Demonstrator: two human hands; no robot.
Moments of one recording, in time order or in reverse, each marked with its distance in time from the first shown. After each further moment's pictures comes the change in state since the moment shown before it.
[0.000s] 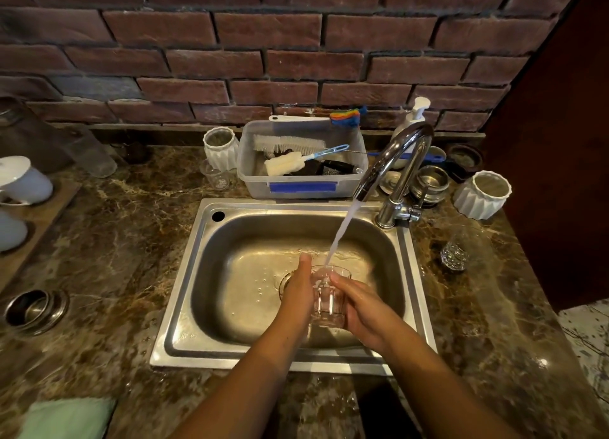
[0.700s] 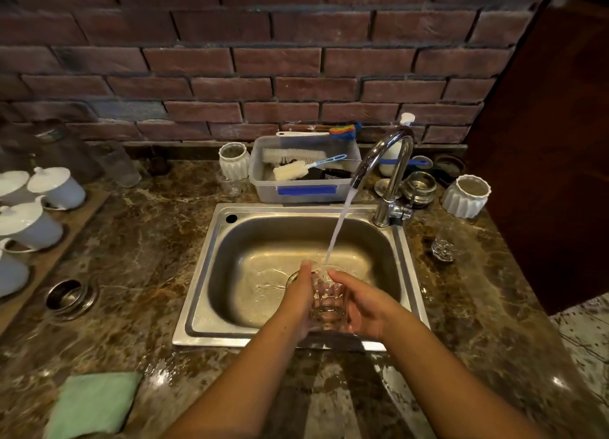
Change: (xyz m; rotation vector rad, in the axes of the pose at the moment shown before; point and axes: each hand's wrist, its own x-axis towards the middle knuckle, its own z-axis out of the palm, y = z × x) left_hand -0.045 -0.016 -0.020 -0.003 -0.054 -0.081; right_hand -0.045 0.008 0.021 -0.089 0.079 0.168
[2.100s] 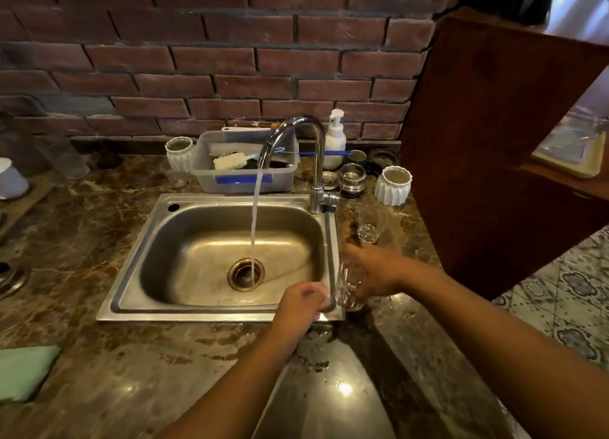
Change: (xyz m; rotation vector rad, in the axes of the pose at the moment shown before) left_hand -0.024 -0.110 0.128 0.335 -0.045 0.335; right_hand -0.098 -0.053 -0.173 -1.687 0.149 -0.332
